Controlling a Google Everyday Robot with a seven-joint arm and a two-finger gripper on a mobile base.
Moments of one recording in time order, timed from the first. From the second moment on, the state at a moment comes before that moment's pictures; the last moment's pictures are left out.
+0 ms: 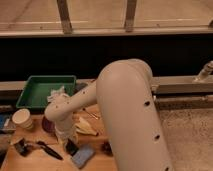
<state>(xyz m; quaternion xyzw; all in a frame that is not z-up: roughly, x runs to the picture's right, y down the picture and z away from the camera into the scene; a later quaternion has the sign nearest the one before) -0.191 0.291 0.757 -0.41 0.20 0.38 0.81</state>
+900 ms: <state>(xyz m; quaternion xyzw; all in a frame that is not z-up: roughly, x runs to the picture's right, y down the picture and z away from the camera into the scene) -0.127 0.240 0.732 -0.36 0.25 0.43 0.79</state>
